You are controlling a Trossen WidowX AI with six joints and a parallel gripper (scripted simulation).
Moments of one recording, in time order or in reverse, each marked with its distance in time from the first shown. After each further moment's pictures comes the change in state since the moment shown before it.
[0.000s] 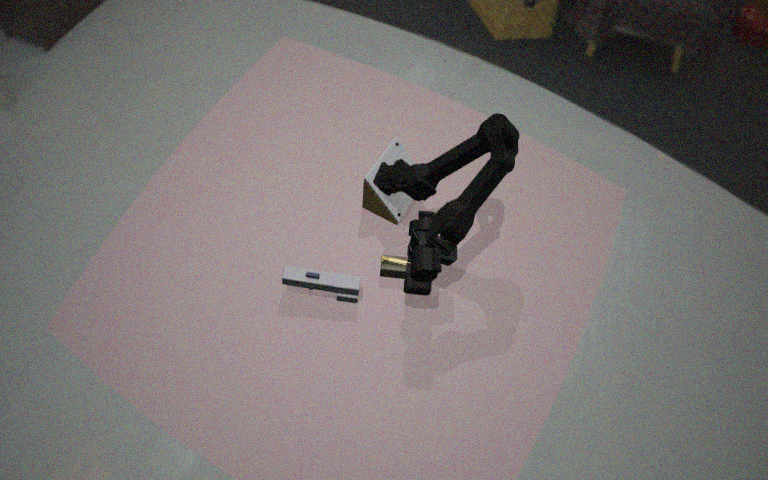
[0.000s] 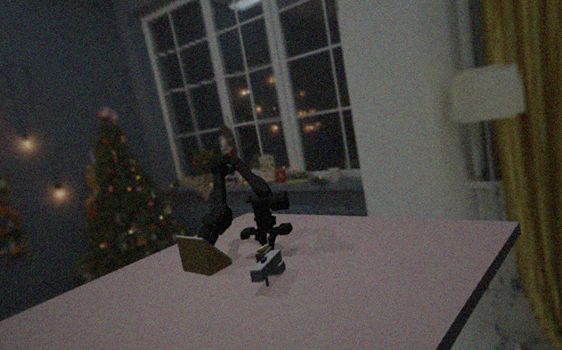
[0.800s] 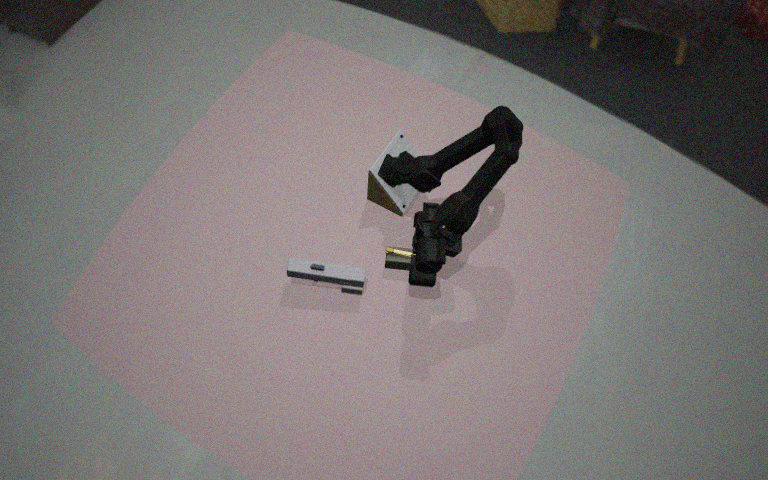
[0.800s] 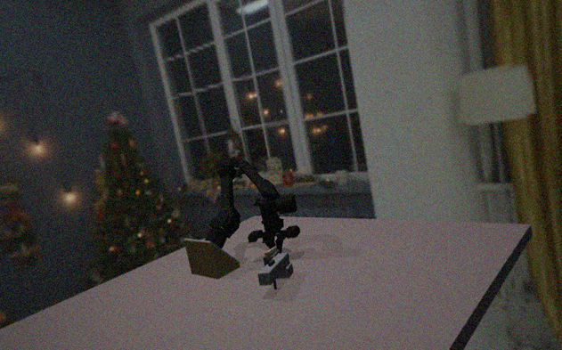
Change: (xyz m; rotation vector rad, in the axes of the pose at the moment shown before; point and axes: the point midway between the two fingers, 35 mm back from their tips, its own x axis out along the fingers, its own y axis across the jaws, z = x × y) arm 0.000 0.000 0.000 -0.001 -0.002 -0.002
